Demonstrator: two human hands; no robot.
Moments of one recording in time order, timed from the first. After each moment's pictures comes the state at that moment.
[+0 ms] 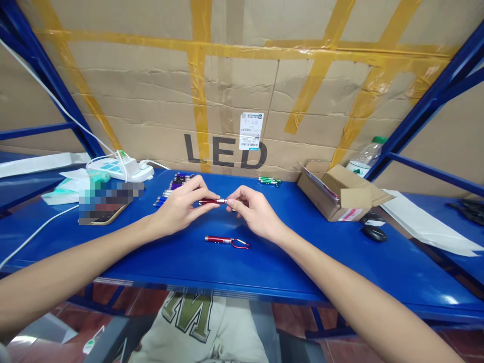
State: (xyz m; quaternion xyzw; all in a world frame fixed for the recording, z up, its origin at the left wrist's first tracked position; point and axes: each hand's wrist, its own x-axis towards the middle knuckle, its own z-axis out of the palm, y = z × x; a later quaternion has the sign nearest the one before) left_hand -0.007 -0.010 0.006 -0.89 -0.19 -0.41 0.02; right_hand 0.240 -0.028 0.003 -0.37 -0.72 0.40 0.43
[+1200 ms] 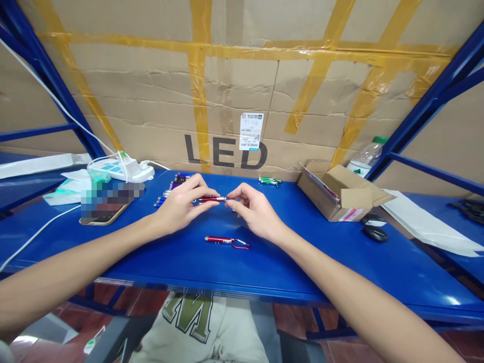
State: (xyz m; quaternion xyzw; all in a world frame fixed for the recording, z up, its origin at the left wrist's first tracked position) left_hand -0.006 -0.009 0.007 -0.88 -0.22 -0.42 0.02; right_hand 0.240 -0.027 0.000 -0.37 -0.72 0.39 0.44
